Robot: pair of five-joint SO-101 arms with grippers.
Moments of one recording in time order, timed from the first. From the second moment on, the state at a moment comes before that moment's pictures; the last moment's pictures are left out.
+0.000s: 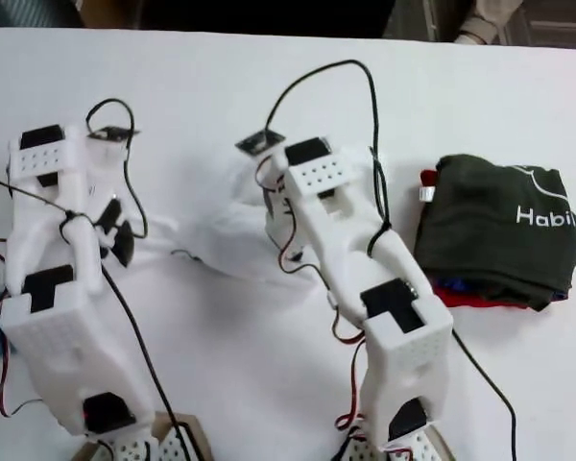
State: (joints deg) left arm -23.9 24.9 -8.0 95.3 -29.2; right arm -26.7 23.6 -6.3 88.1 15.6
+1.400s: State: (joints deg) left arm -25.0 24.9 -8.0 95.3 -29.2; right arm -22.8 25.4 1.1 71.8 15.4
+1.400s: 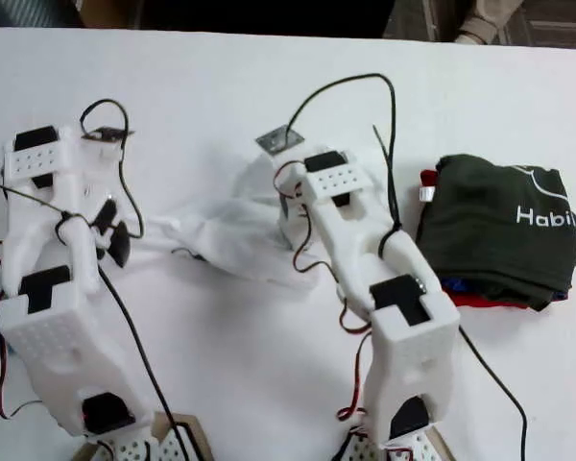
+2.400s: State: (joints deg) left arm -19.9 24.9 -14.5 100.2 -29.2; right arm -19.4 -0.7 -3.3 72.4 22.5
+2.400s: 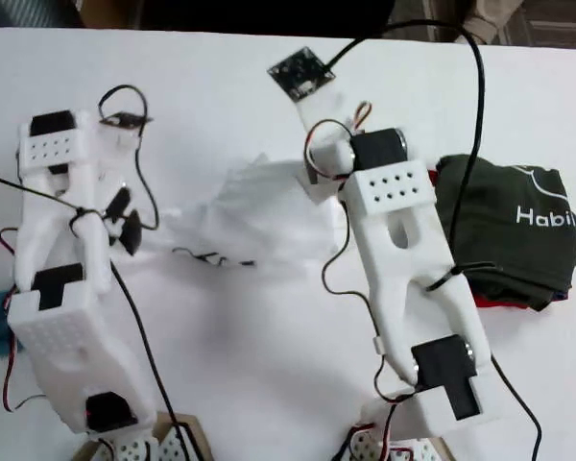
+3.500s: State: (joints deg) left arm -20.6 35.4 -35.9 87.9 -12.6; right arm -8.3 -0.7 -6.3 56.4 22.9
